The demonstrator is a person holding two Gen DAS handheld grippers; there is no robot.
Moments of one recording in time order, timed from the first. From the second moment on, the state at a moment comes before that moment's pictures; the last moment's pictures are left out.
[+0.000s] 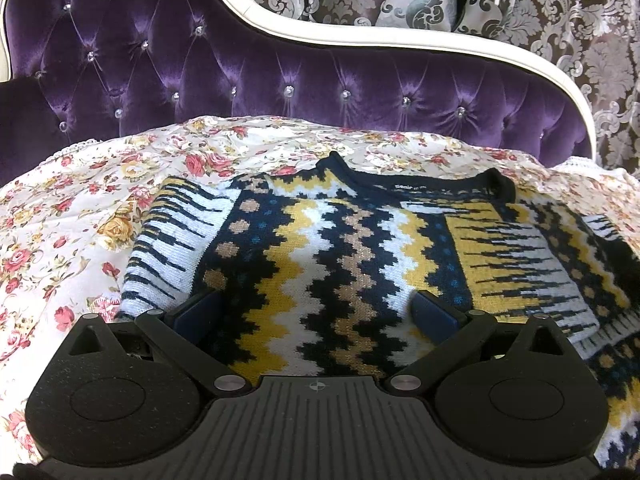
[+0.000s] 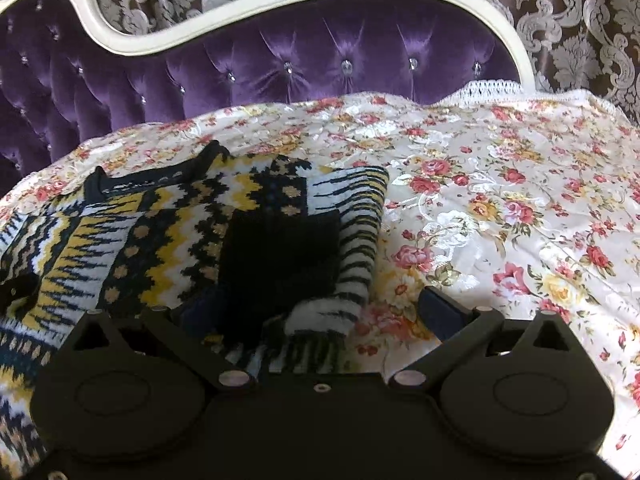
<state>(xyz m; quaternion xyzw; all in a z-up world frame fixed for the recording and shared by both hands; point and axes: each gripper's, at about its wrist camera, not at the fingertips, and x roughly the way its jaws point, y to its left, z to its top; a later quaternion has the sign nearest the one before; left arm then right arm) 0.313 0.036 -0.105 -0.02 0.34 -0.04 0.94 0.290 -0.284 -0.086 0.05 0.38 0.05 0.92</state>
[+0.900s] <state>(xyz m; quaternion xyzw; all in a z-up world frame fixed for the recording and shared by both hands) 0.175 0.049 -0.018 -0.02 0.34 -0.08 0.94 0.122 -0.293 -0.018 0.09 0.36 0.16 0.91</state>
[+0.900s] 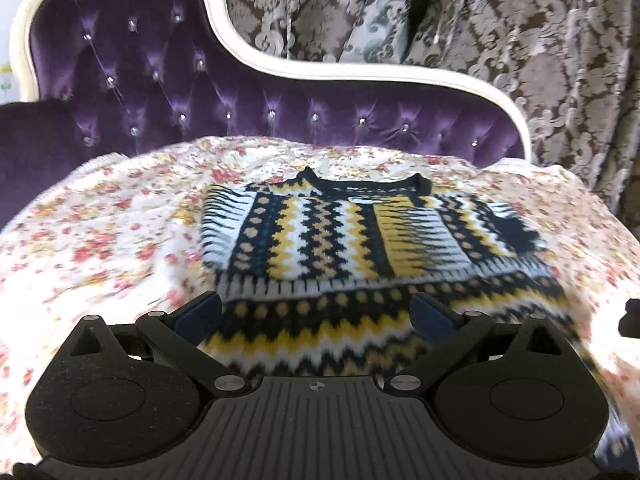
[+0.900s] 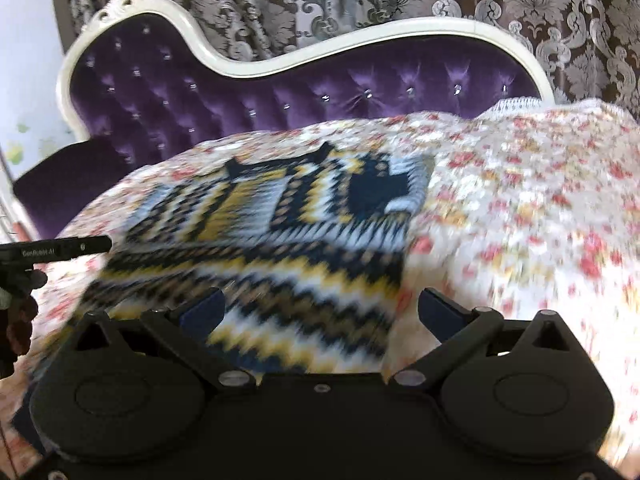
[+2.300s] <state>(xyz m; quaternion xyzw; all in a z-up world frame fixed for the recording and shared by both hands) 0.015 0.048 -0.050 -0.08 0.40 -0.08 0.91 -0.002 -0.287 -0.060 0.32 0.38 0.25 0.83</state>
